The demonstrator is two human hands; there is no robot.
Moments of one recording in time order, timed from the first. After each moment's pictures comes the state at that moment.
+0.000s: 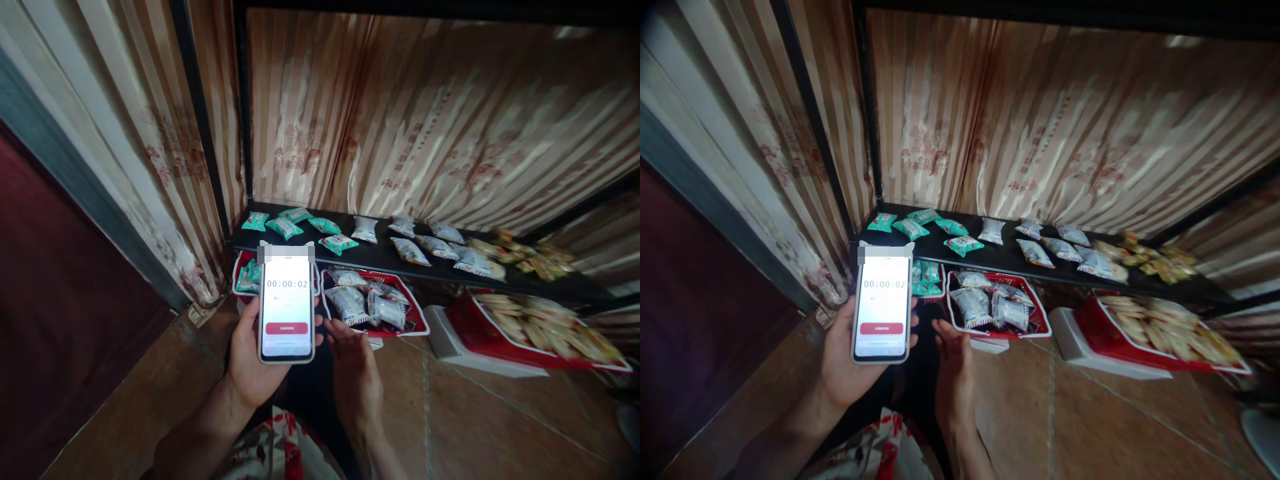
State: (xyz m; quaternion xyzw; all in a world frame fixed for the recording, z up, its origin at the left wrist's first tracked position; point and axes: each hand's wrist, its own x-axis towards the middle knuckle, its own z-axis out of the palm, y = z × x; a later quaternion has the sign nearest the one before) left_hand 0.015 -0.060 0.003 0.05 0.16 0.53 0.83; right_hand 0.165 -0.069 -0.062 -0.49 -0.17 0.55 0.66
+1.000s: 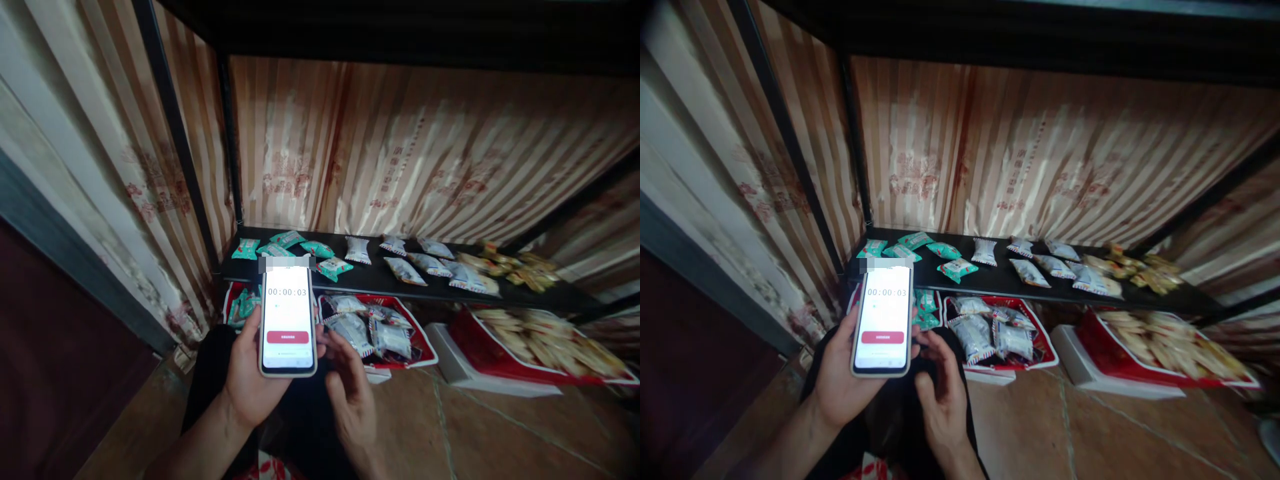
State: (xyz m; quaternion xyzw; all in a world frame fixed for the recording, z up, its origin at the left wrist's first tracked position) left_hand 0.013 0.005 0.023 0.04 0.15 0.49 0.86; right_hand 0.162 -0.030 -0.070 -0.44 -0.52 0.36 0.64
